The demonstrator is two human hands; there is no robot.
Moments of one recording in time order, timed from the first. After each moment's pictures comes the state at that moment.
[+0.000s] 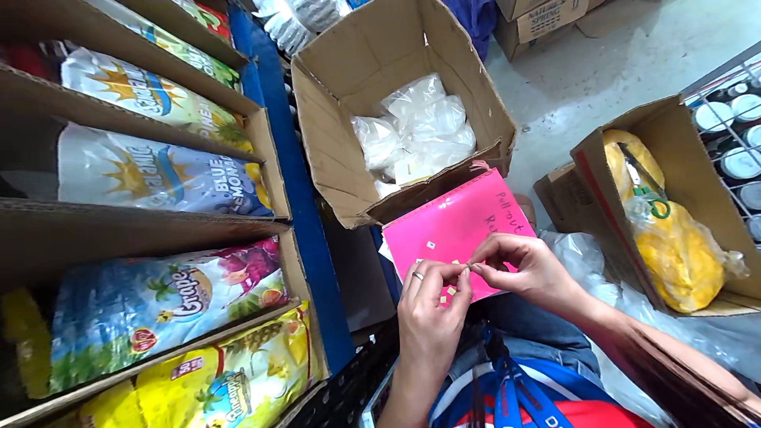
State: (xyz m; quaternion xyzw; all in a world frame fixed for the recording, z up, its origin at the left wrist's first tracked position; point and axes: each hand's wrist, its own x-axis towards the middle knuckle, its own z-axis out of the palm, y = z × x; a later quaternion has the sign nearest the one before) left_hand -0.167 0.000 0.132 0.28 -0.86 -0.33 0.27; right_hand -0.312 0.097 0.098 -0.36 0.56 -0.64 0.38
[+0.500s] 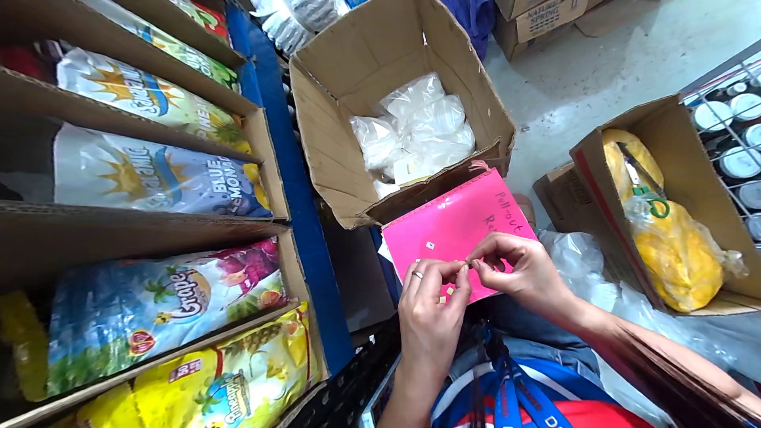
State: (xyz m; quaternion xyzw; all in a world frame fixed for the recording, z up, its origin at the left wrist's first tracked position) left_hand -0.170 0.000 0.130 0.29 -0.86 -0.32 0.26; right_hand -0.301 0.092 0.096 -0.34 0.59 -0.66 0.32
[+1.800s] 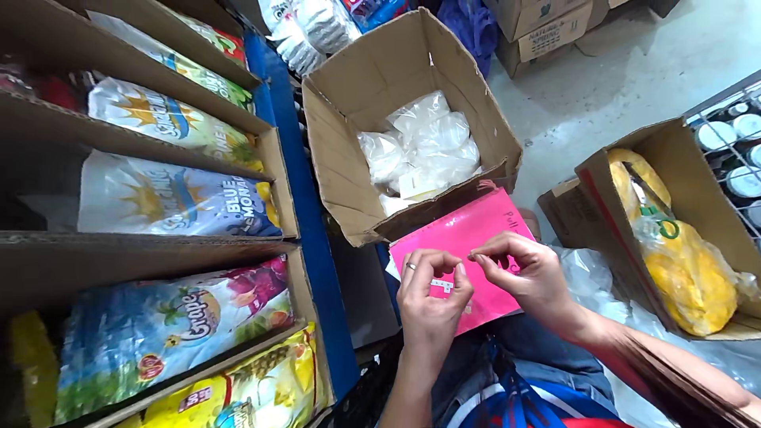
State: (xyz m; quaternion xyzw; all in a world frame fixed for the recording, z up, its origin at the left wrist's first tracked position) left_hand -0.192 -0.033 0.124 0.27 -0.80 -0.41 0.34; right_hand -0.311 0.066 0.099 -0.37 0.61 -0.67 0.20
